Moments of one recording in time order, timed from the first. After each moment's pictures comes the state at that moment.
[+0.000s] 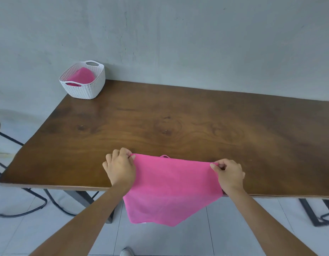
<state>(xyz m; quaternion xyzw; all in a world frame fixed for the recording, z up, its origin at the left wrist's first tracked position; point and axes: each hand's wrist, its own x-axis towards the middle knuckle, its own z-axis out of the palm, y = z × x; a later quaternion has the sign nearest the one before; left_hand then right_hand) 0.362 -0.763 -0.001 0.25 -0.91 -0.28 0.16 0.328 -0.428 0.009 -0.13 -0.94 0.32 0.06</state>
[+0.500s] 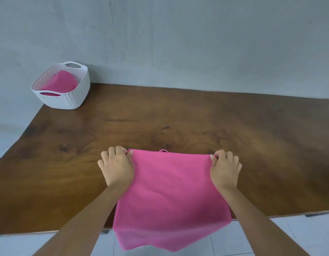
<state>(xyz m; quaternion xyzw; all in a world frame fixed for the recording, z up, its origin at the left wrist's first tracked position) 0.264 -0.789 -0.011 0.23 -0.94 -0.21 0.15 0.245 -0.467 -0.015 -0.12 -0.97 0.14 0.16</state>
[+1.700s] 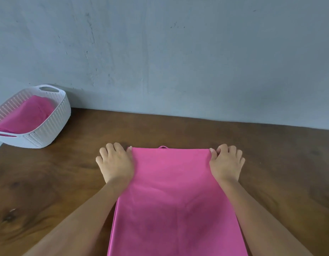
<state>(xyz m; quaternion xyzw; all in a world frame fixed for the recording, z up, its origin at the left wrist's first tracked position) 0.047 -0.774 -0.009 0.27 -0.95 -0.08 0.13 -0.008 -0.458 -0.015 -0.13 -0.97 0.13 0.15</state>
